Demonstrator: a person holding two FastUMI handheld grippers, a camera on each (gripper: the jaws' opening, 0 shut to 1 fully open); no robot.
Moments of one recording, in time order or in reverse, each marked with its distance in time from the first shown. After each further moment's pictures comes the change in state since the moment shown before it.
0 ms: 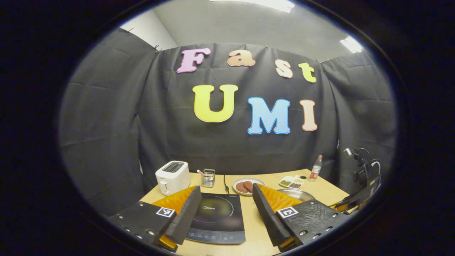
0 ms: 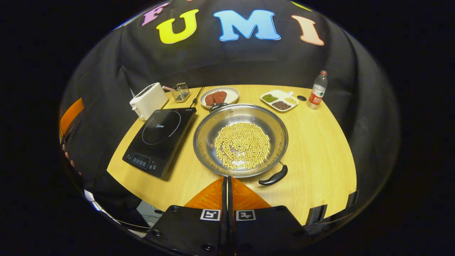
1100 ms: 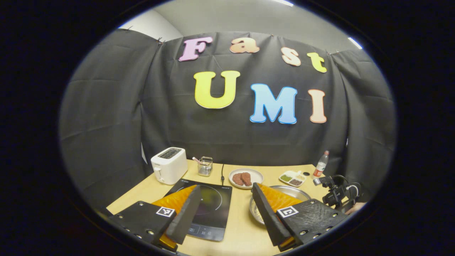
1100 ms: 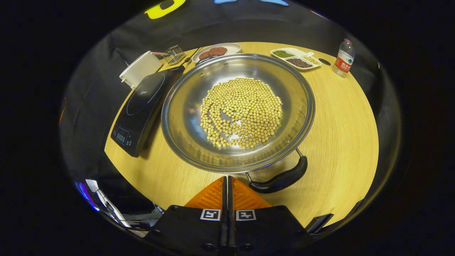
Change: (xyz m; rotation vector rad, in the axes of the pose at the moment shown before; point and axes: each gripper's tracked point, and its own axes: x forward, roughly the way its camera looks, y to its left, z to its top) left arm 0.032 -0.071 -0.025 -0.045 0.098 0.097; right arm 0.088 -0.041 -0.044 -0.018 0.303 0.118
